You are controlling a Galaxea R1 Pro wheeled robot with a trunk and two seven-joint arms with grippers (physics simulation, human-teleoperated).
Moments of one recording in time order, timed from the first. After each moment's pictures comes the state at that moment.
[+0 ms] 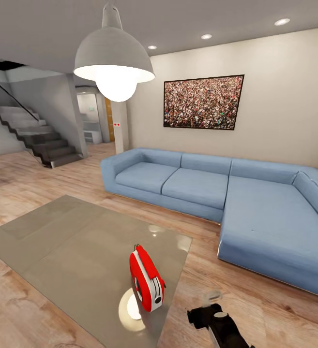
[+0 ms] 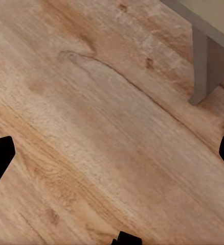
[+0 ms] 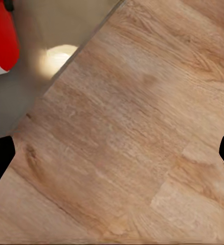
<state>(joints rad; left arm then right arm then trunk) -0.04 -0.01 0.25 -0.65 -0.01 0.04 0.12 -0.26 0.09 0.10 -0.92 0.14 0.48 0.01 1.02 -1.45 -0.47</state>
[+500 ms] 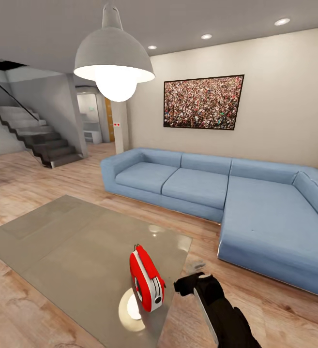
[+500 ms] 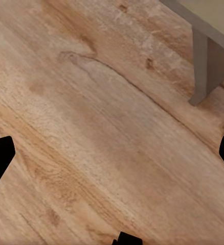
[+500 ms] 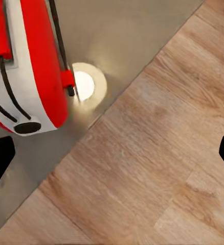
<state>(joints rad) -0.04 -0.01 0.25 -0.66 -0.01 0.04 0.12 -0.36 0.15 0.20 -1.16 0.13 0.82 0.02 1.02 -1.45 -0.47</state>
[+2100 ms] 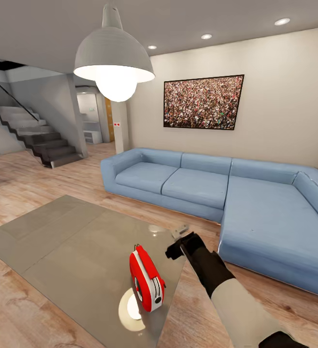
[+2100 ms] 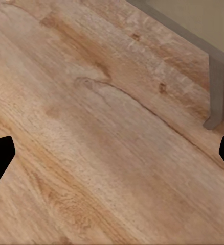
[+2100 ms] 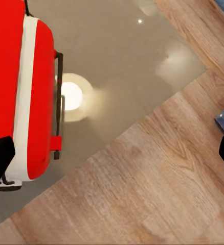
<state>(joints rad) -0.04 0.04 0.25 -0.62 -0.01 -0.08 0.11 -0.75 0.17 0.28 -0.82 0.30 0.82 0.20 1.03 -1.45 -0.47</state>
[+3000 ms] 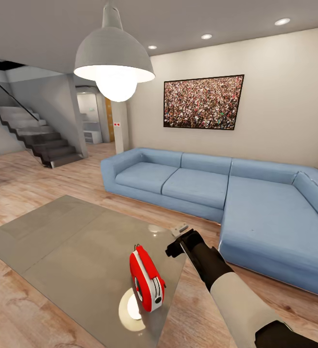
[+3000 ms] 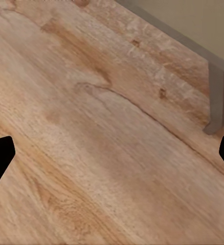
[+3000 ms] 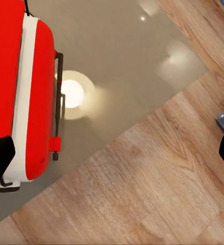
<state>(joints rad) -0.04 0.04 0.25 -0.61 -0.01 -0.11 0.11 -0.79 0.17 0.28 -0.76 0.30 0.81 0.22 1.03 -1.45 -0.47</state>
